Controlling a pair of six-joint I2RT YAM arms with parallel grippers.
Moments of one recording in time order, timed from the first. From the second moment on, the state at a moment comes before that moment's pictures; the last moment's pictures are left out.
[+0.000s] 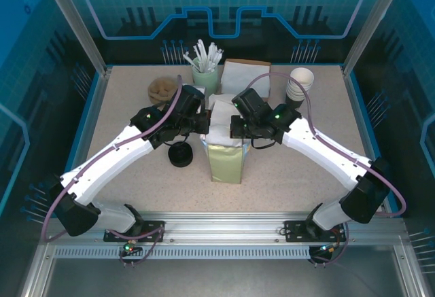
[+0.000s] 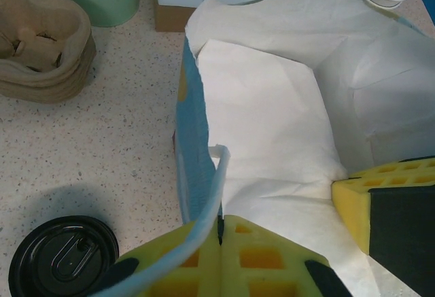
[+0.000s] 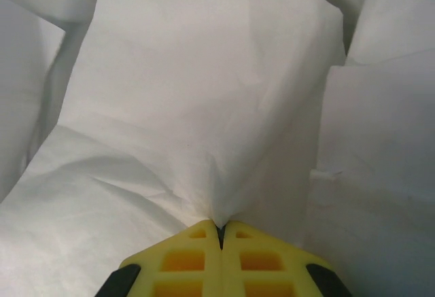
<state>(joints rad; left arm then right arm) -0.70 1.37 1.42 -0.85 -0.16 -0.54 0.76 1.49 1.42 -0.90 0.09 0.69</state>
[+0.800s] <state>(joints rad) -0.70 1.35 1.40 -0.84 -0.16 -0.56 0.78 1.53 1.54 -0.96 0.08 0.64</state>
